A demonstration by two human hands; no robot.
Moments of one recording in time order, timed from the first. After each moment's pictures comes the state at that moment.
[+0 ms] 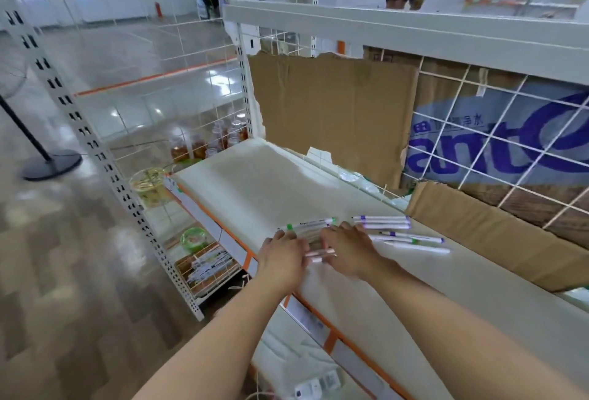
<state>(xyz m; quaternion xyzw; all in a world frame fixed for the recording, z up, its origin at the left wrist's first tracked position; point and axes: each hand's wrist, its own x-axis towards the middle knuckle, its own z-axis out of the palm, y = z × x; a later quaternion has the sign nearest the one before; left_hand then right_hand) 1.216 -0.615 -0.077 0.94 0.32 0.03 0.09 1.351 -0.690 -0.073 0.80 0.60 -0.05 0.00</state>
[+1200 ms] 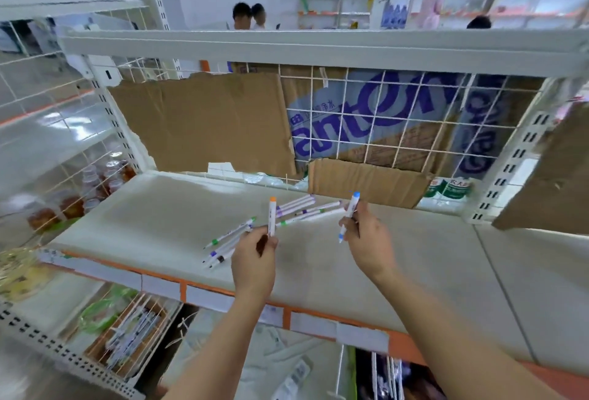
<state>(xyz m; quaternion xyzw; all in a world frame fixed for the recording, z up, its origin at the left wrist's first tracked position) 1.223 -0.675 -0.060 0.80 0.24 0.29 0.46 1.320 -0.837 -0.034 0.88 0.22 0.06 -0.43</state>
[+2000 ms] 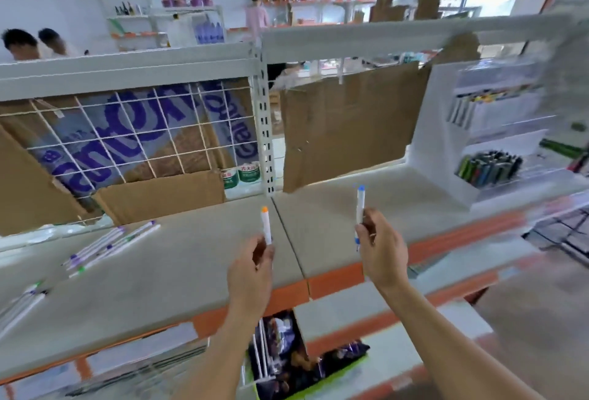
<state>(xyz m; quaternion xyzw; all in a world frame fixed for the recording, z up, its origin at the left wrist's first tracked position) 1.240 -0.967 -0.053 0.85 -0.03 0.17 0.50 1.232 -1.176 -0.032 0.88 -0.09 0.28 -0.37</state>
